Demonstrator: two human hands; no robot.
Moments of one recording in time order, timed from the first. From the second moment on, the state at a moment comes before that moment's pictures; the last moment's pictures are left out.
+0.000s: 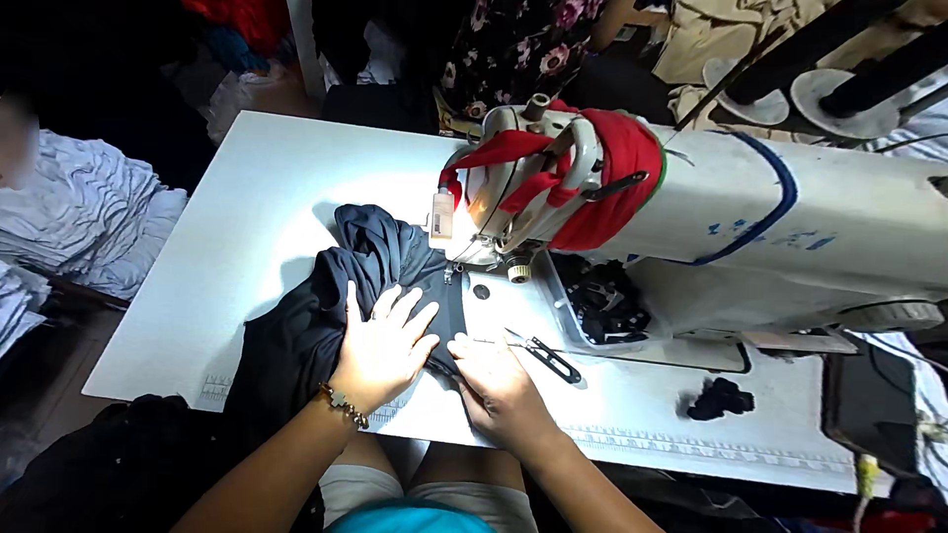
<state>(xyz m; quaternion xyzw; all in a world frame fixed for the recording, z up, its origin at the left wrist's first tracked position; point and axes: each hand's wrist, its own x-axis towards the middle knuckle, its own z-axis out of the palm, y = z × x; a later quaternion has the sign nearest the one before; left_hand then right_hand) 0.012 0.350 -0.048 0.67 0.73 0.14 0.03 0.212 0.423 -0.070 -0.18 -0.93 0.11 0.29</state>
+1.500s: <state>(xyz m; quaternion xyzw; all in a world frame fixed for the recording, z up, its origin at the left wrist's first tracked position) 0.003 0.378 -0.043 0.65 0.75 0.11 0.04 0.196 0.452 -0.066 -0.19 -0.94 0.10 0.27</state>
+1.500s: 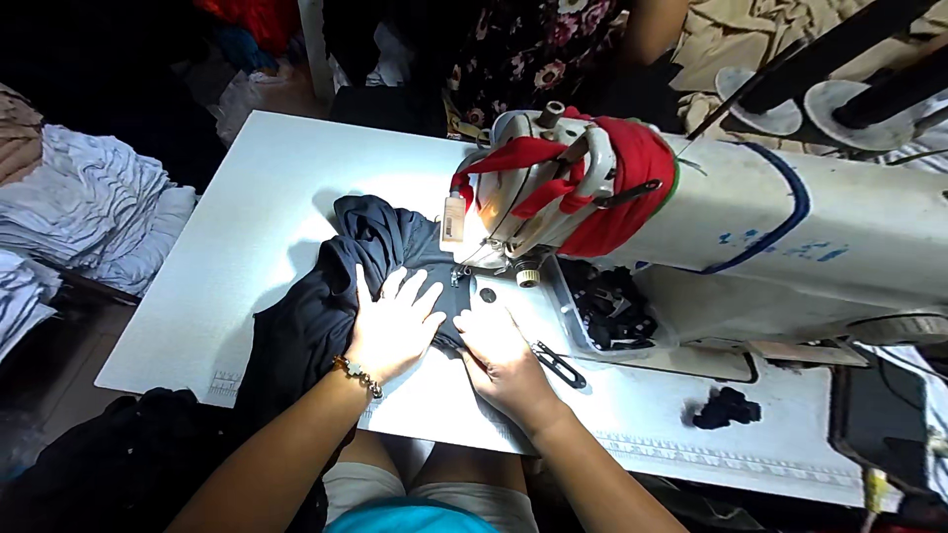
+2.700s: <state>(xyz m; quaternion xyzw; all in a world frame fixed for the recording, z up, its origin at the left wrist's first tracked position) 0.015 0.349 -0.048 0.68 0.72 0.13 0.03 0.208 0.439 -0.067 -0.16 -0.94 0.12 0.28</state>
